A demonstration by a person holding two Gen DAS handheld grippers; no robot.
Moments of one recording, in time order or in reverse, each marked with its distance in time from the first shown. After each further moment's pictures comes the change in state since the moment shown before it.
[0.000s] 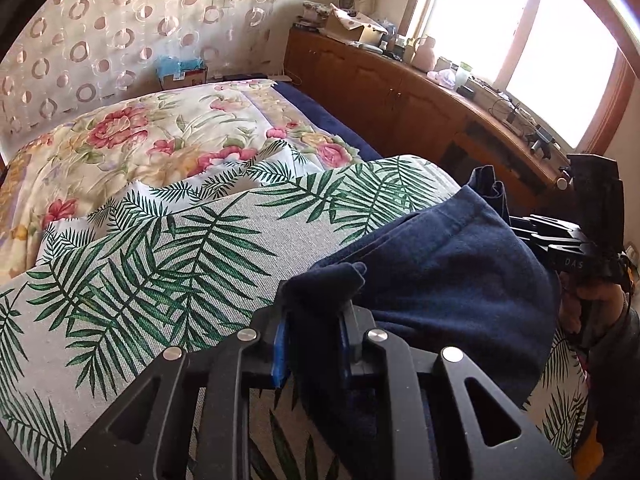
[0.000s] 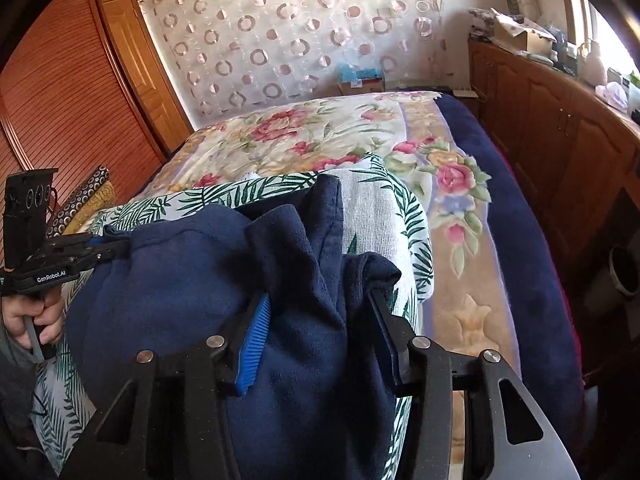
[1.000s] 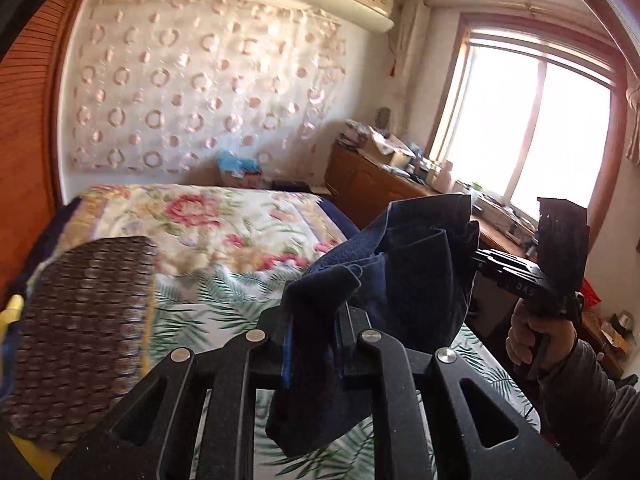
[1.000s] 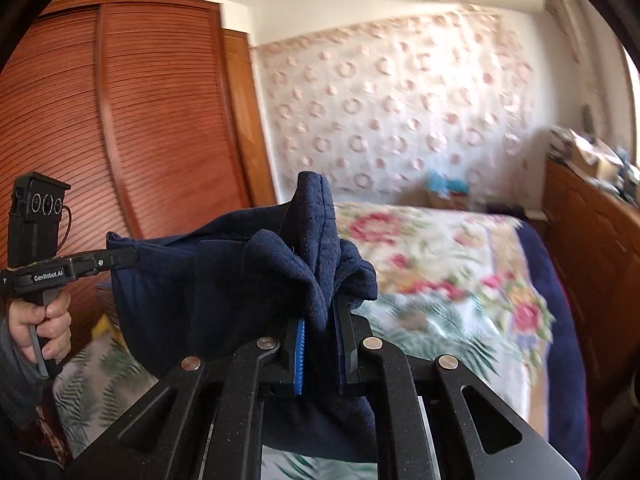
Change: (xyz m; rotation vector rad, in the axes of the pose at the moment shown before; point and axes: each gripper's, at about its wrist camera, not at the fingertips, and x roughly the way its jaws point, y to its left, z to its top) left arm -0.251 0.061 -0.053 -0.126 -0.435 0.103; right arm -0.067 0.156 0.047 -0.270 -0.336 0.199
